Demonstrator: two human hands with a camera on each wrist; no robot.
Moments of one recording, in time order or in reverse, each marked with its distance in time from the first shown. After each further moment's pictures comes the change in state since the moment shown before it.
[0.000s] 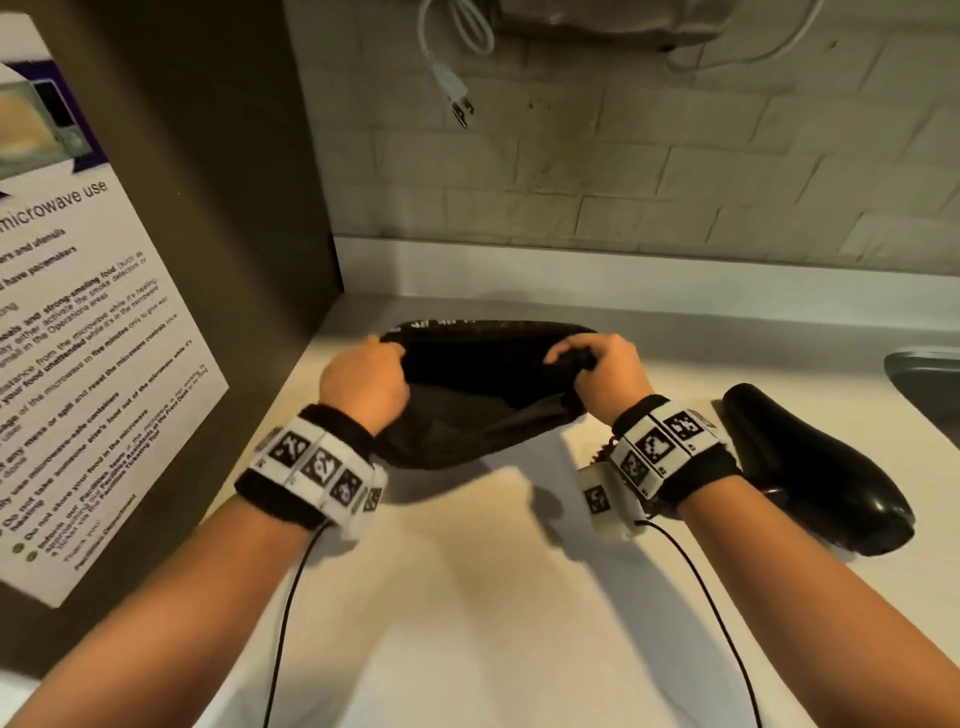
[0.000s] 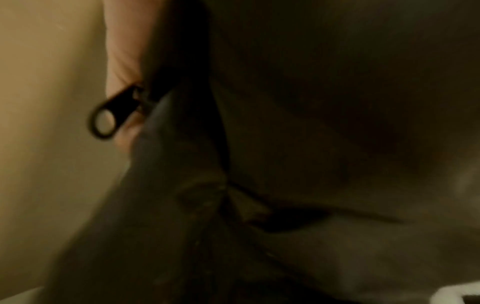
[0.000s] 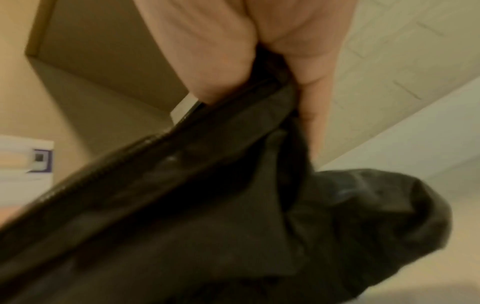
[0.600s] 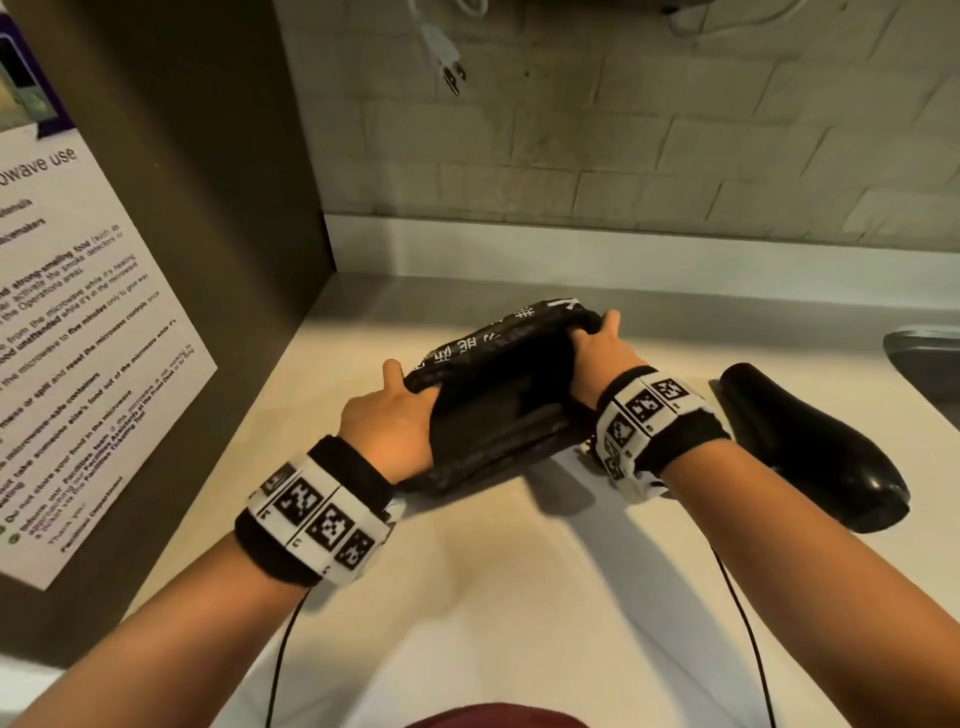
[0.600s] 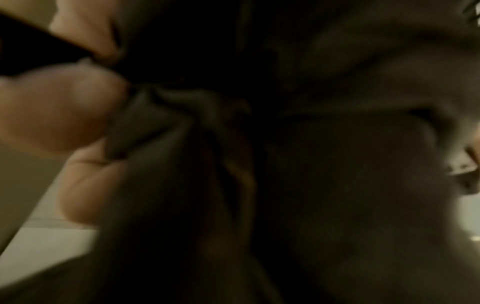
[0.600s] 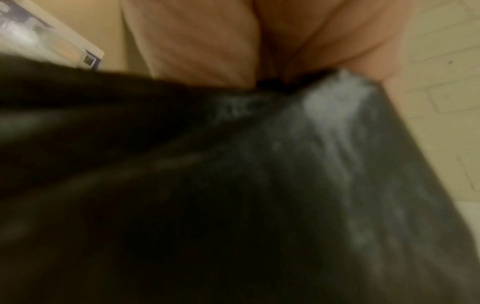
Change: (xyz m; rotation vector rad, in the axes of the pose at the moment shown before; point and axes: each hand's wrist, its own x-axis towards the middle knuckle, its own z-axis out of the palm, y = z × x) left_hand -0.042 0.014 0.024 0.155 -0.257 0.131; right_hand 0.012 0.014 0.007 -0.709 -0.288 0.132
